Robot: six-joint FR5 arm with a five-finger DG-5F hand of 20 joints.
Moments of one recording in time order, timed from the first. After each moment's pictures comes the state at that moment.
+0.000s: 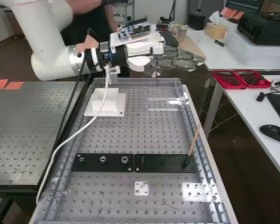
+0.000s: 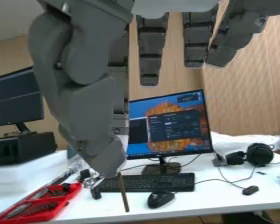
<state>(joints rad) 1.58 -1.88 -1.78 -2.49 -1.63 -0.65</state>
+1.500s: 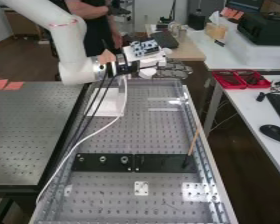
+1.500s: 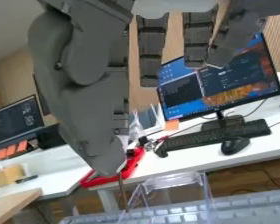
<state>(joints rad) 1.71 -2.01 -1.76 -2.47 -1.69 -0.47</state>
